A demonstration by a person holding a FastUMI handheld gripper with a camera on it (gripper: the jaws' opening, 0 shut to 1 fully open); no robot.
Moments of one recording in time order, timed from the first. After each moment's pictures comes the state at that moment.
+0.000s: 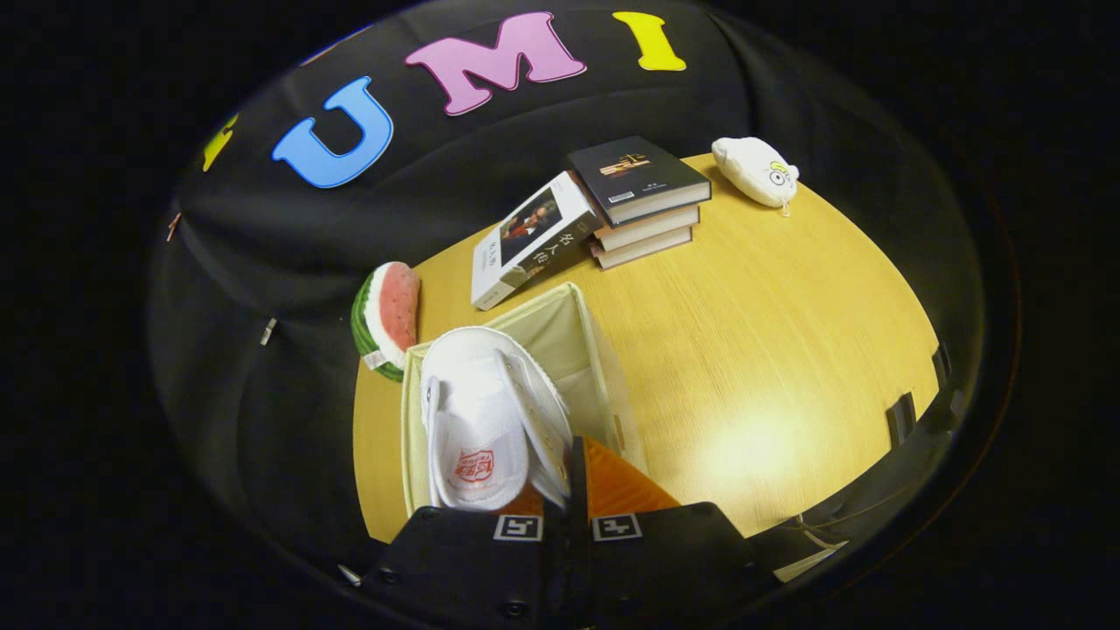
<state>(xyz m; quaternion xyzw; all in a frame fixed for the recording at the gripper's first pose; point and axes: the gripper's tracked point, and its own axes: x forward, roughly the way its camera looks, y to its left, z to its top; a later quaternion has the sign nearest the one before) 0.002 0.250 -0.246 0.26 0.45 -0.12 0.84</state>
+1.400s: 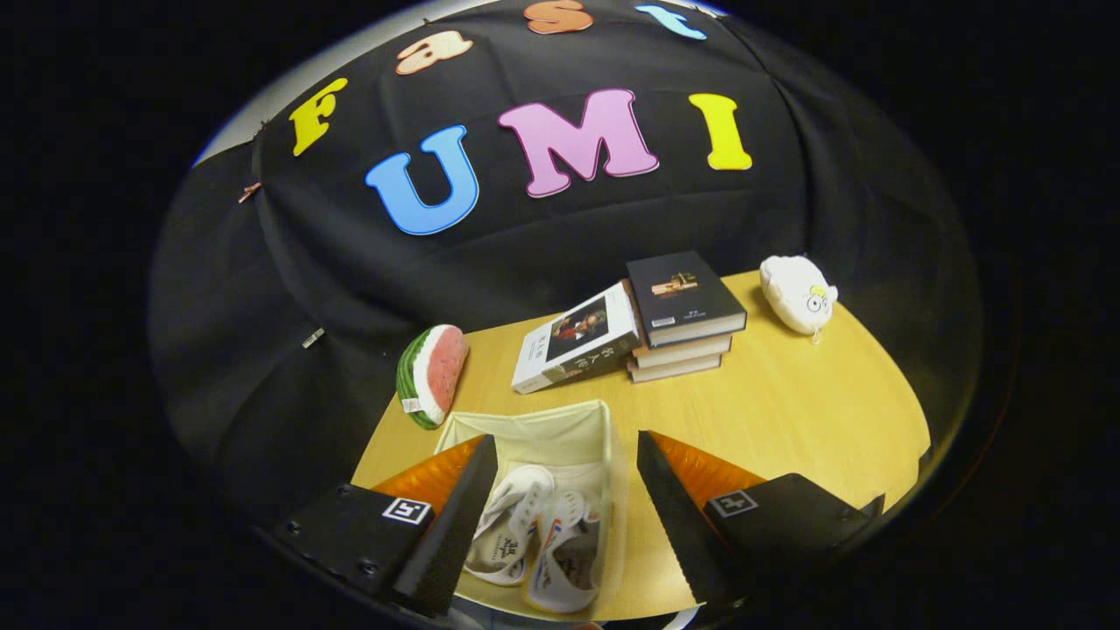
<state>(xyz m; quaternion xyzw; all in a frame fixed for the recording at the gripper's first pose) 0.042 0.201 -0.163 0.16 0.26 -0.02 0.95</state>
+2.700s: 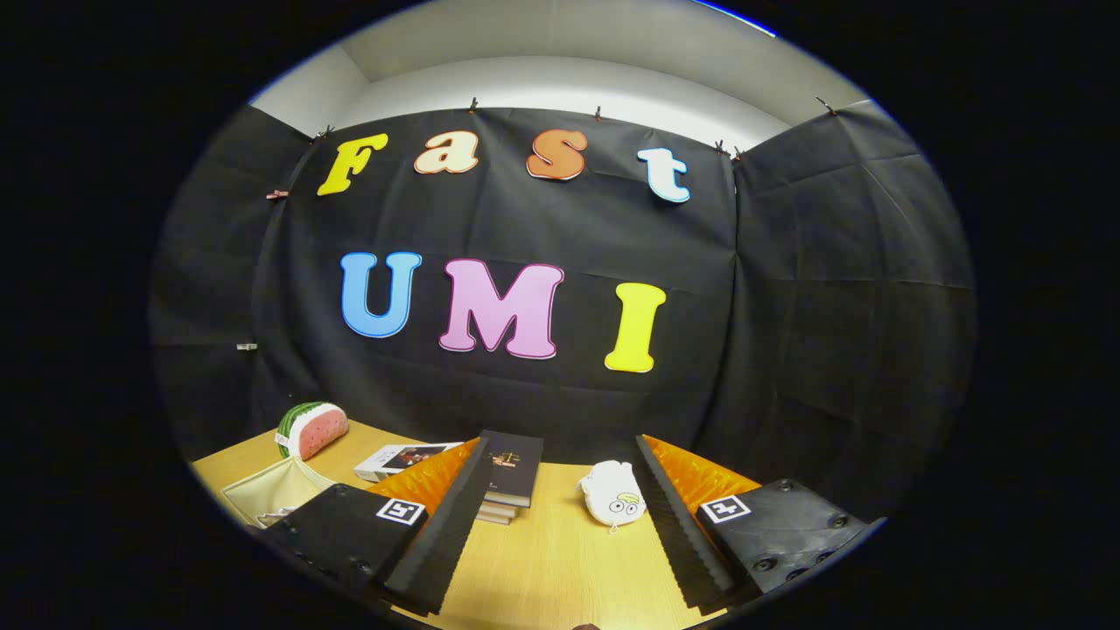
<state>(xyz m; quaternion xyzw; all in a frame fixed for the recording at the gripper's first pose) 0.000 -0.066 -0.028 -0.02 0.04 -0.09 1.00</state>
